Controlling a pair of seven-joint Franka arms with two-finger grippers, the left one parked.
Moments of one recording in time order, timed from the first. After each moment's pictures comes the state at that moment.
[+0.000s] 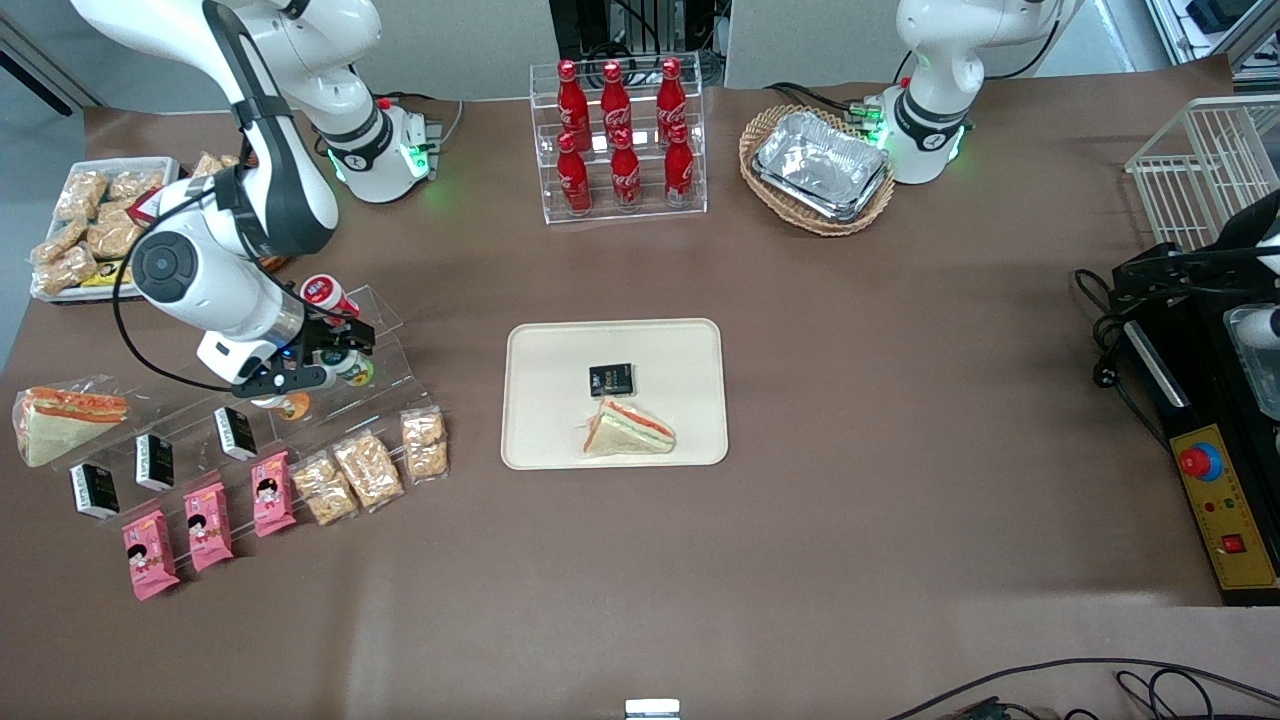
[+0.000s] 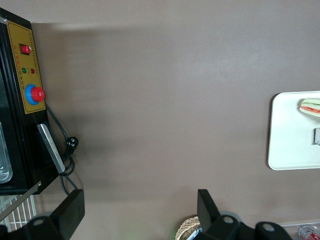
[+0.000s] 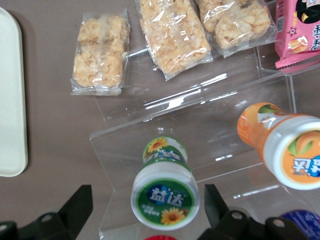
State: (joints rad) arm 0.32 0.00 -0.21 -2.31 0.04 2.19 -0.04
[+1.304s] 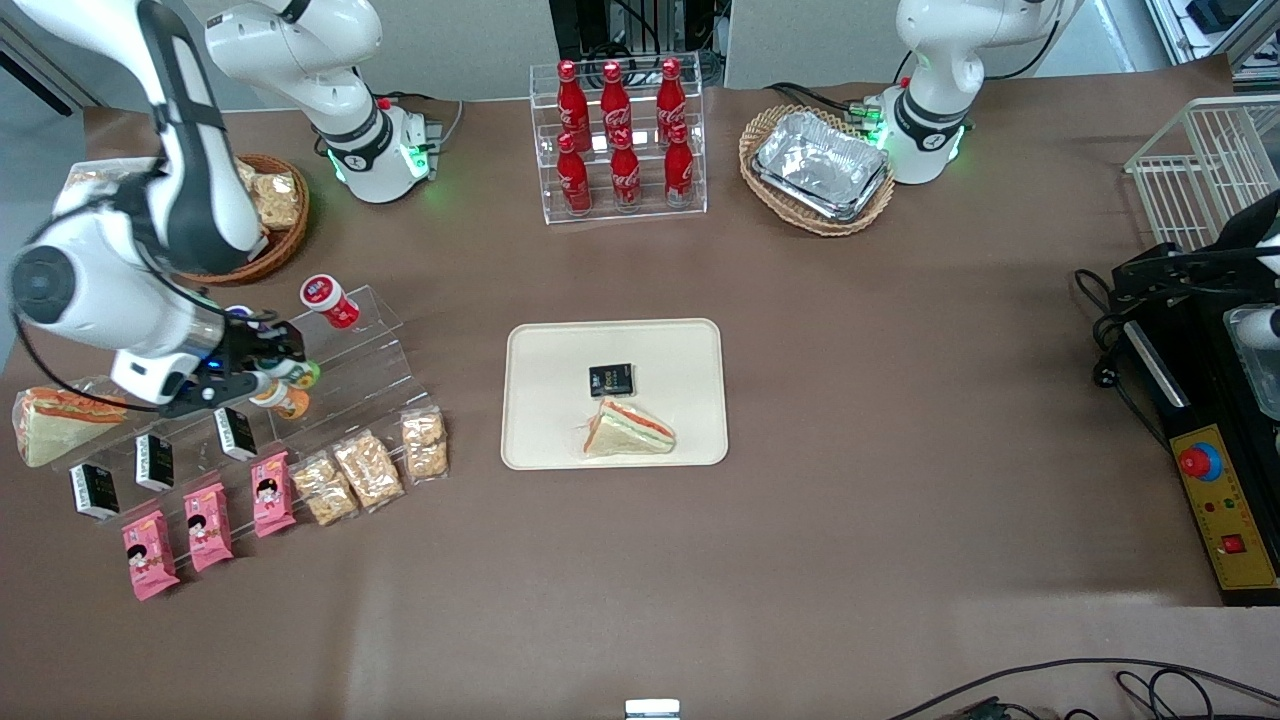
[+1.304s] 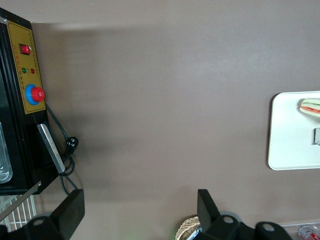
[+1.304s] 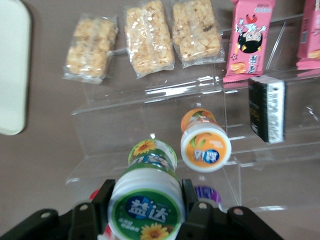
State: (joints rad) arm 0.19 0.02 -0.23 -2.08 0.04 1.91 -0.32
